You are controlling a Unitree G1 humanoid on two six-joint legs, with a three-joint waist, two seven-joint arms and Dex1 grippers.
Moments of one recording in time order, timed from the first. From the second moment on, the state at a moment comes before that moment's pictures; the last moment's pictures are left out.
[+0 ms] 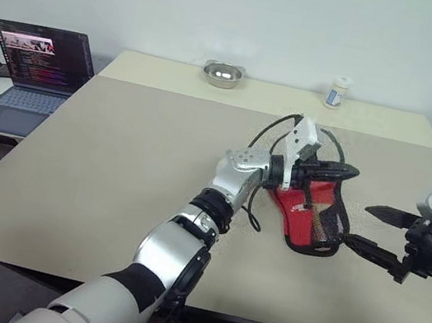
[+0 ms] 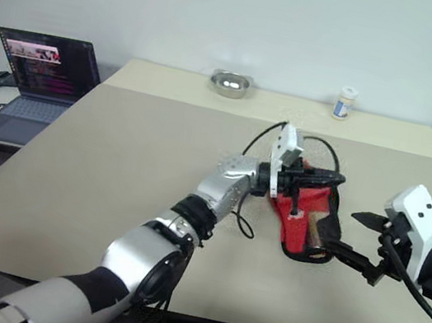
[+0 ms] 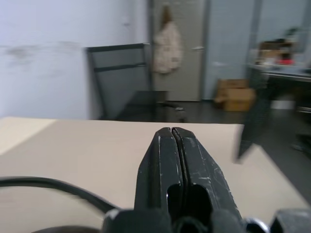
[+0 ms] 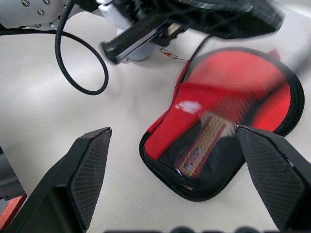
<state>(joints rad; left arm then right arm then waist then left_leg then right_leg) -1.22 -0.15 -0.05 1.07 -0.22 -0.20 -1.04 -0.09 -1.07 -0.55 -0.66 0.93 1.10 0.68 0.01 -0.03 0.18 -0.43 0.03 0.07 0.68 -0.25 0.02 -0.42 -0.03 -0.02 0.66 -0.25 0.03</state>
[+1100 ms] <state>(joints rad) -0.78 0.54 -0.05 0.08 -0.40 0.48 -1.23 -0.60 -0.68 -0.01 0.29 0.38 0.80 0.53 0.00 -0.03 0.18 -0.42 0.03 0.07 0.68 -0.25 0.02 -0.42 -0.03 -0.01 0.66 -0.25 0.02</state>
